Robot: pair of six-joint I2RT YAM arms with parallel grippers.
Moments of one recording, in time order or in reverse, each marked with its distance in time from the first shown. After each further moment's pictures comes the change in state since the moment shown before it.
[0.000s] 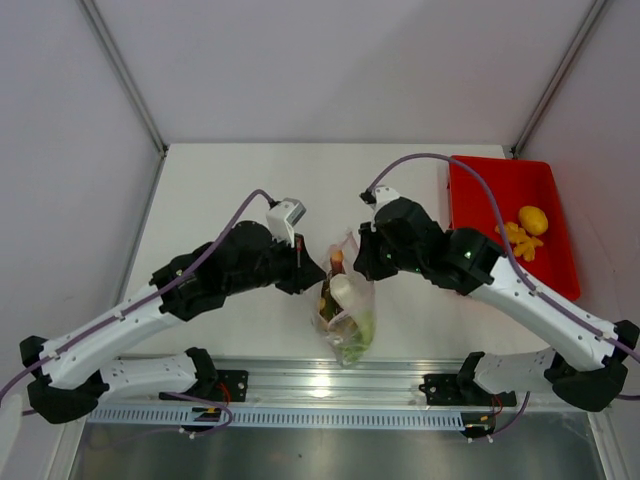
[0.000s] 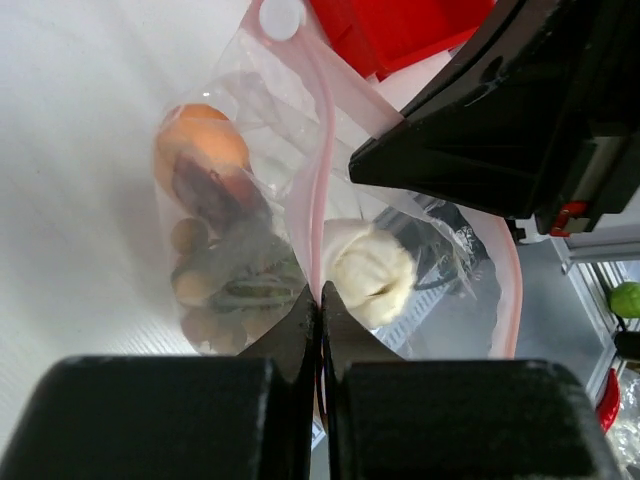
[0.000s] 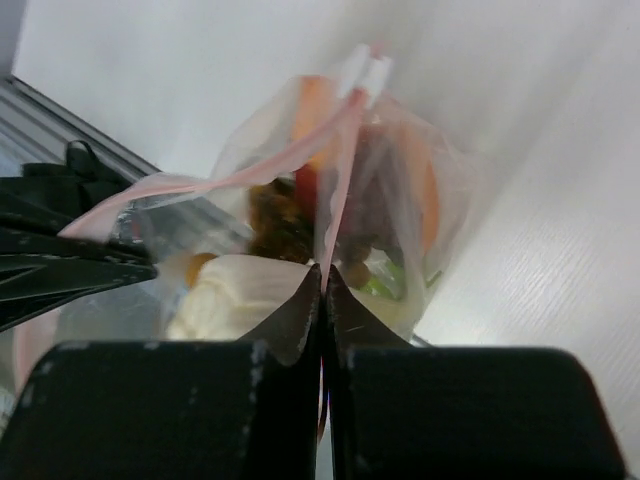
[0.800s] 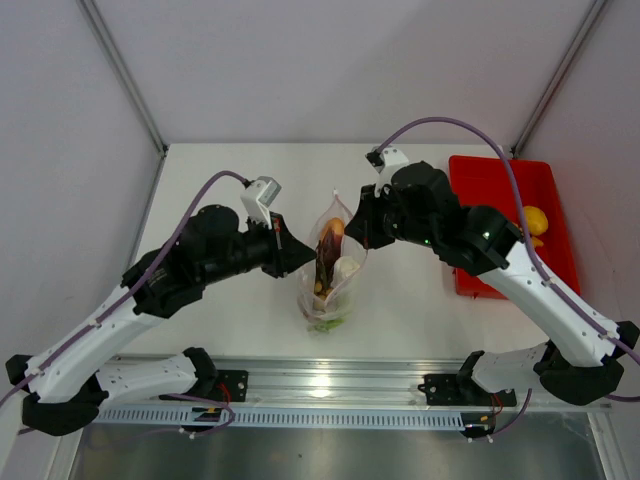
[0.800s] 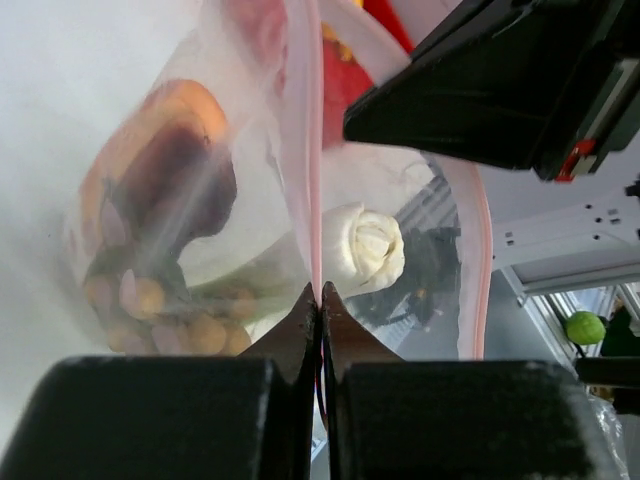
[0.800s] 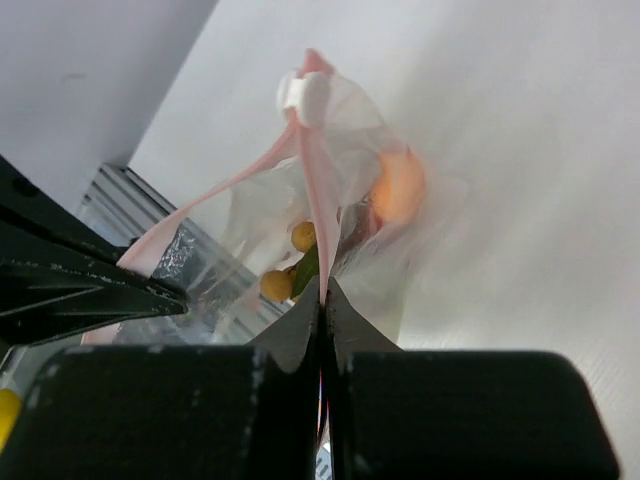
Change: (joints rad) left arm 0.101 -0.014 0.126 -0.029 0.071 0.033; right arm -0.074 0.087 0.250 0.026 -0.077 -0.084
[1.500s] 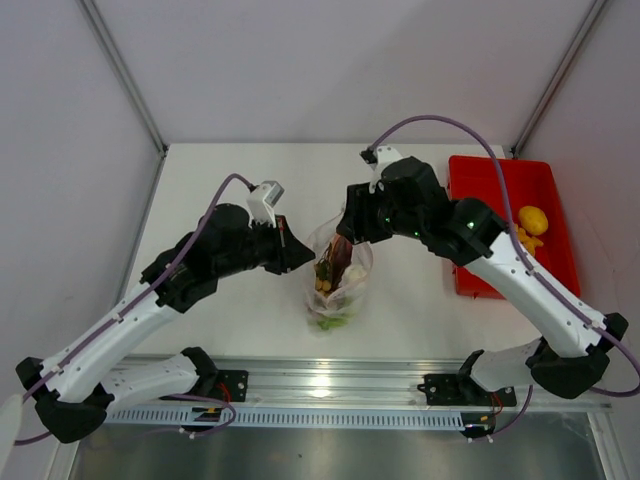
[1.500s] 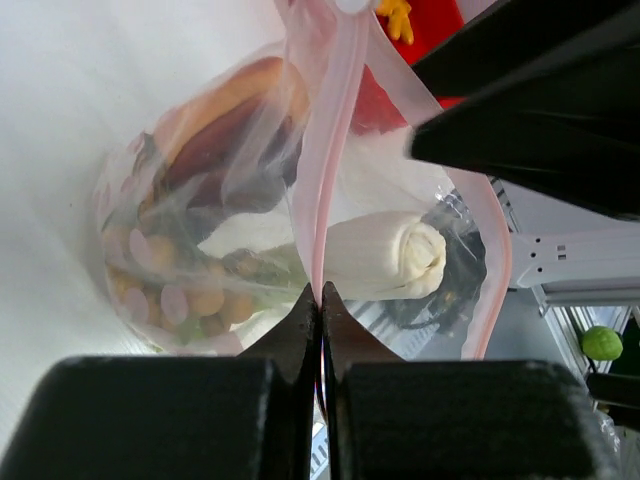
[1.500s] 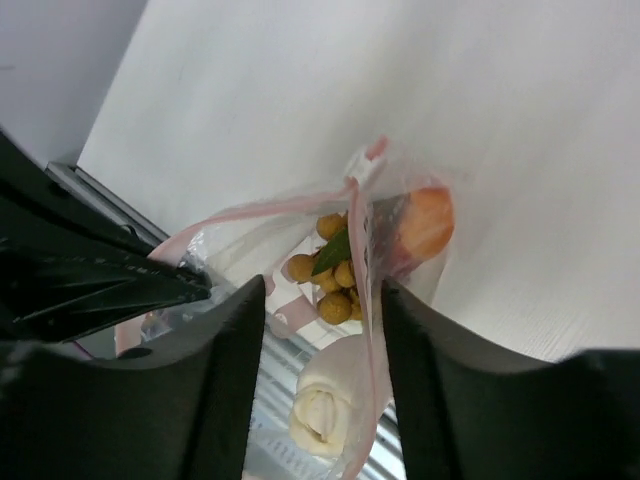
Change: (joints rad) left arm 0.119 0.000 -0.148 0.084 0.089 -0.014; right arm -0.045 0.054 -0.032 0.008 -0.002 -0.020
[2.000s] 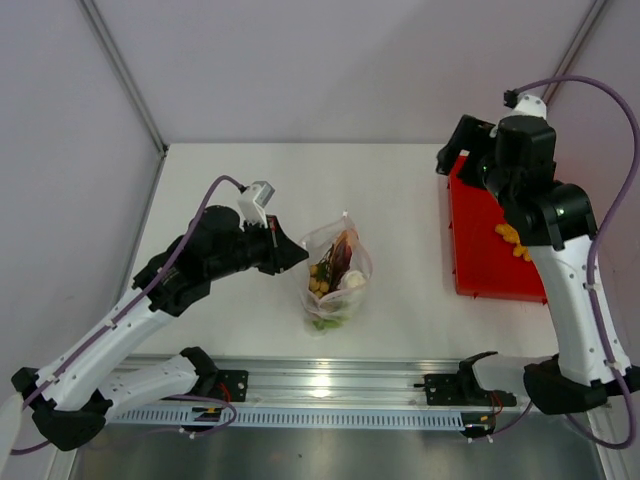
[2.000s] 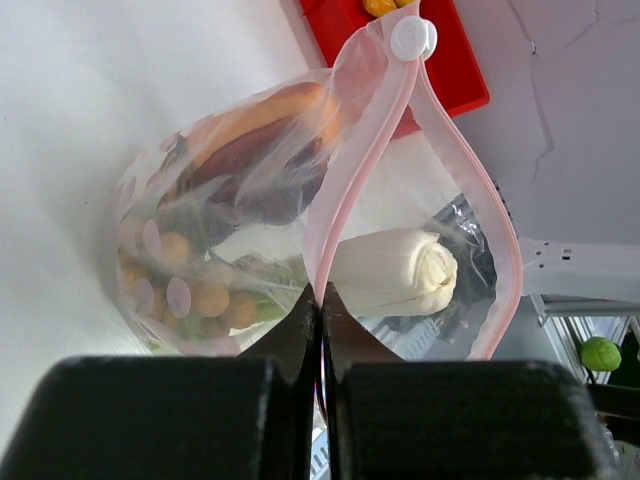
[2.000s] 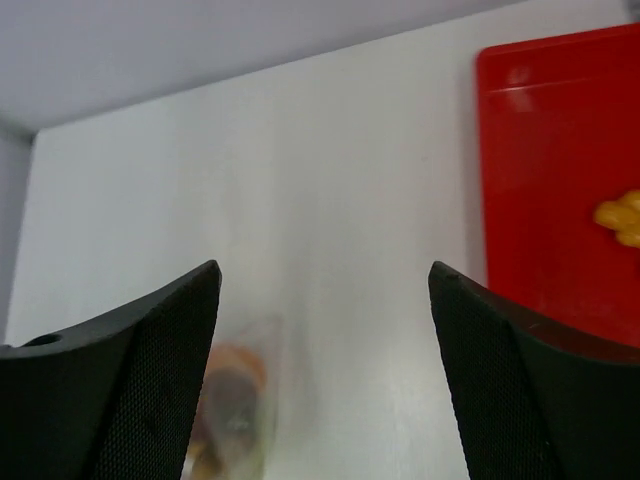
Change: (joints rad) left arm 0.042 -0.043 -0.012 -0.007 0.007 -0.001; right arm -0.422 -0.097 0.235 -0.088 0.237 -0.036
